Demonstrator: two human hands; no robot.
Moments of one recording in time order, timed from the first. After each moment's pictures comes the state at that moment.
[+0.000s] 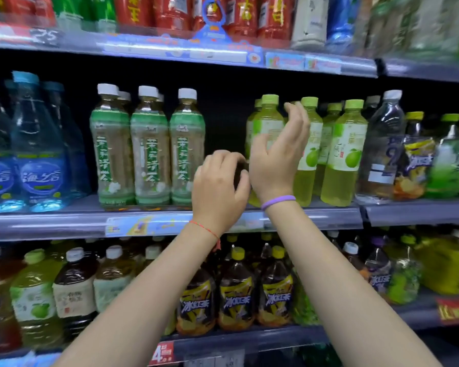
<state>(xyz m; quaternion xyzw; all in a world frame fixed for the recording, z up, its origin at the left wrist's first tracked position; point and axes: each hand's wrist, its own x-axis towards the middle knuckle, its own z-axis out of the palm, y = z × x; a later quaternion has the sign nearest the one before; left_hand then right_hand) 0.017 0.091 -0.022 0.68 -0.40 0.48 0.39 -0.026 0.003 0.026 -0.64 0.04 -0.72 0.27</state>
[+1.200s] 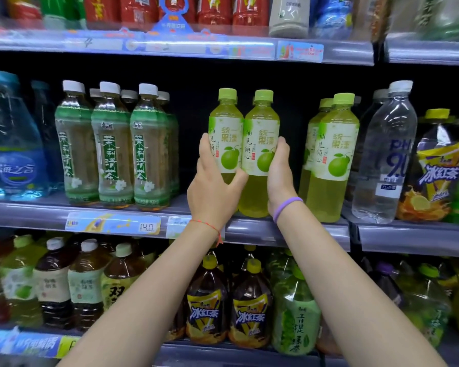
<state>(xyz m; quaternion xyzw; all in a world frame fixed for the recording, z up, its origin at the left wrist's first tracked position) 0.006 0.001 -0.024 0.76 -0.21 0.39 0.48 -0.012 -0.111 0.009 -0.62 0.05 -0.33 0.71</state>
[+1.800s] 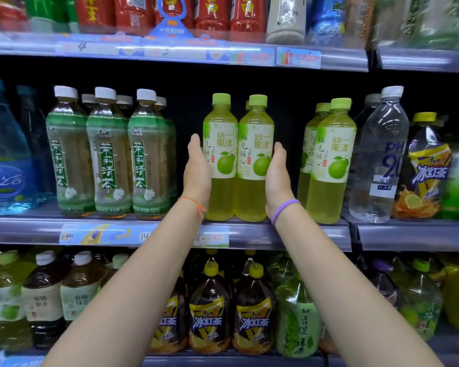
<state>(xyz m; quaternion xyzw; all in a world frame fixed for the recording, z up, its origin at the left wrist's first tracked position) 0.056 0.015 0.009 0.57 -0.21 0.01 0.79 -0.014 -0.102 0.011 -0.61 0.07 -0.30 0.73</state>
